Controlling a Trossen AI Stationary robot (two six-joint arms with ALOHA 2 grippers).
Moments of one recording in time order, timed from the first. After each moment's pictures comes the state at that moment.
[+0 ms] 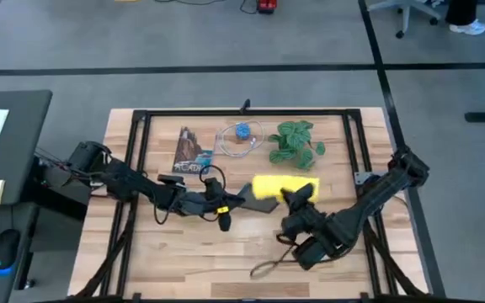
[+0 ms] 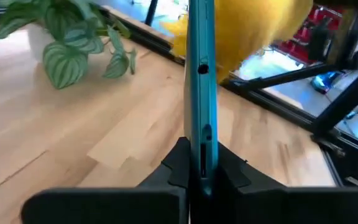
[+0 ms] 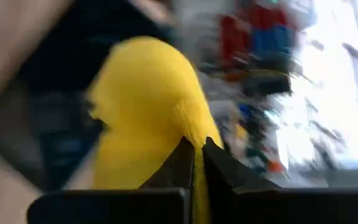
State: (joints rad) left arm -0.32 1.59 0.68 0.66 -0.52 -0.54; right arm 0.65 1.71 1.45 -1.03 1.13 -0.05
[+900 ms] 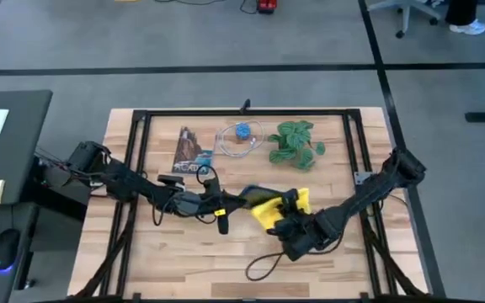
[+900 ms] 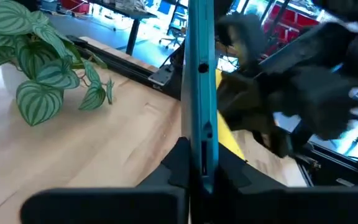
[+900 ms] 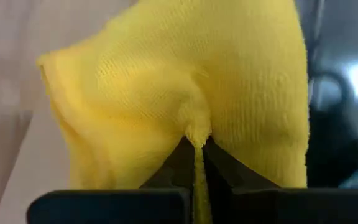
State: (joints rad) left arm -0.34 1.59 0.68 0.77 -0.52 -0.45; right arm 0.59 1.72 1.19 -0.91 0.82 0.16
